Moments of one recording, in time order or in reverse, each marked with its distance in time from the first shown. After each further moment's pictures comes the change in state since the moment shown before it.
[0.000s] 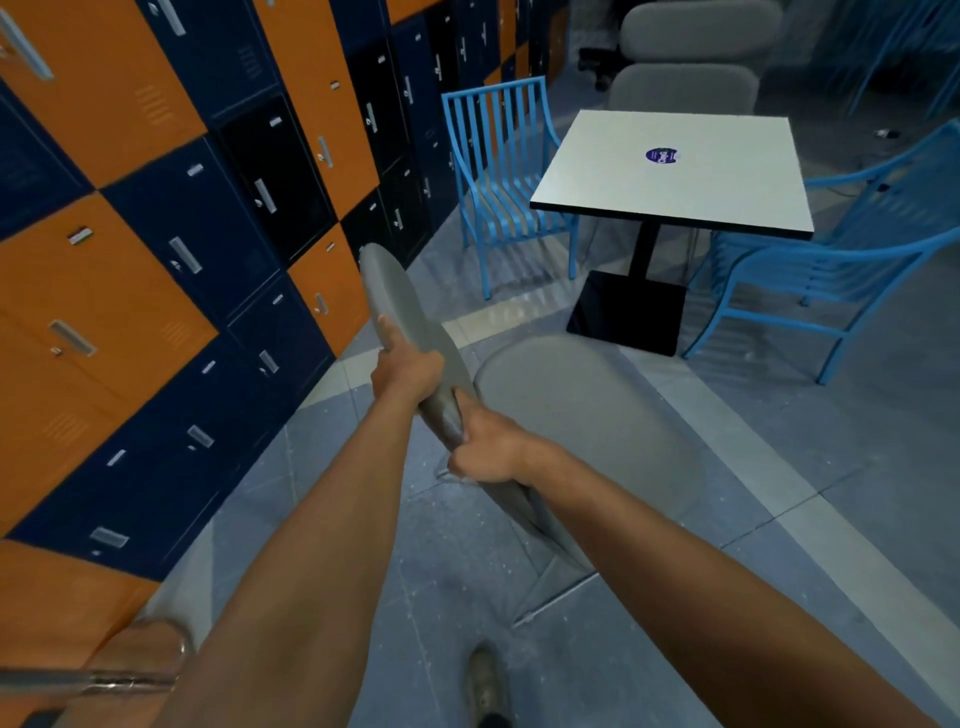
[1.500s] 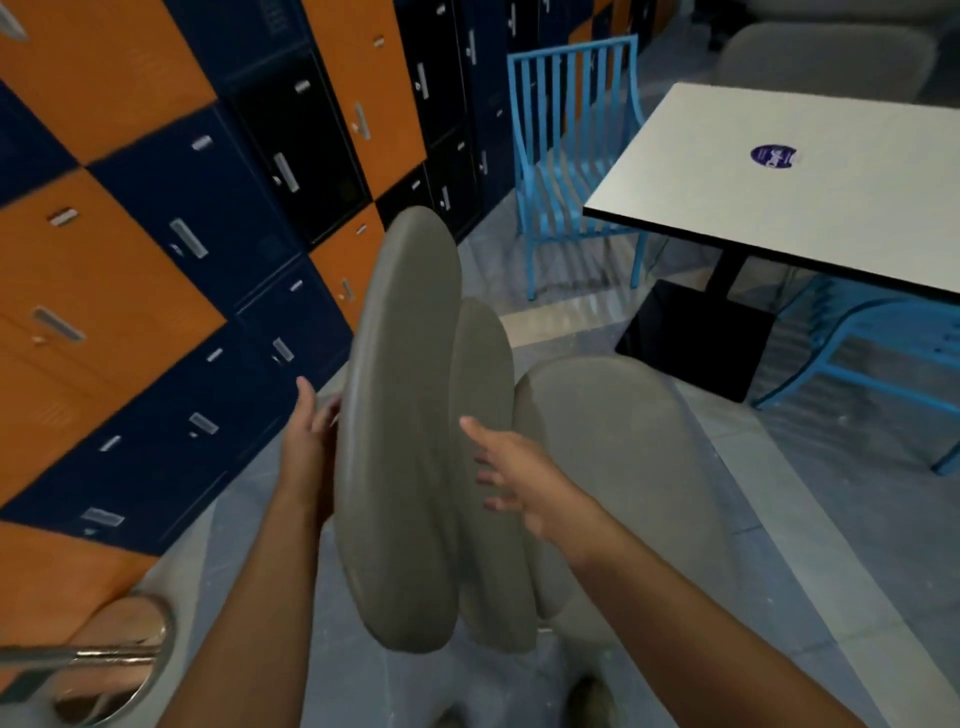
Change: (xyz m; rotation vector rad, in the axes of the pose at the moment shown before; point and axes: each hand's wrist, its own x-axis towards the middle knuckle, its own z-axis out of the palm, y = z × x) left_hand 0.076 0.006 0.018 -1.009 -0.196 -0.286; right_hand 0.169 0.105 -0.111 0.943 -0.130 0.258
